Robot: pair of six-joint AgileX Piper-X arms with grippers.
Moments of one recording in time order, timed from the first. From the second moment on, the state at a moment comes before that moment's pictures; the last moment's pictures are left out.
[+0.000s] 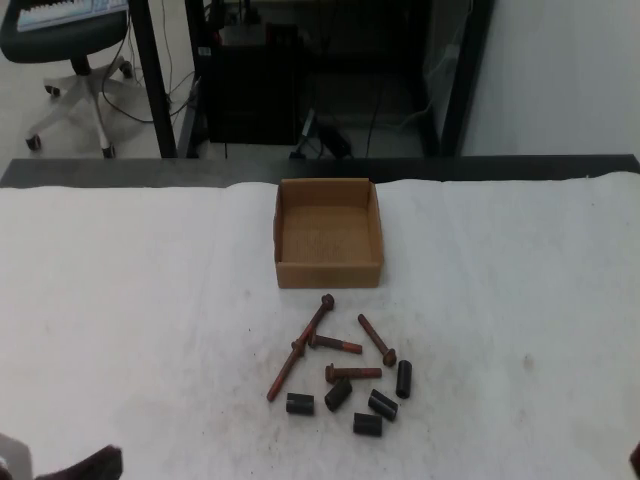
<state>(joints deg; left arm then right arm) -19.5 -0.2 0.9 28.9 1.1 -4.6 11.5 0.0 0.6 30.0 29.2 17.8</state>
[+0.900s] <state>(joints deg) -19.5 -0.2 0.9 15.3 11.5 -18.0 11.5 0.1 0.6 7.1 10.0 38.2</state>
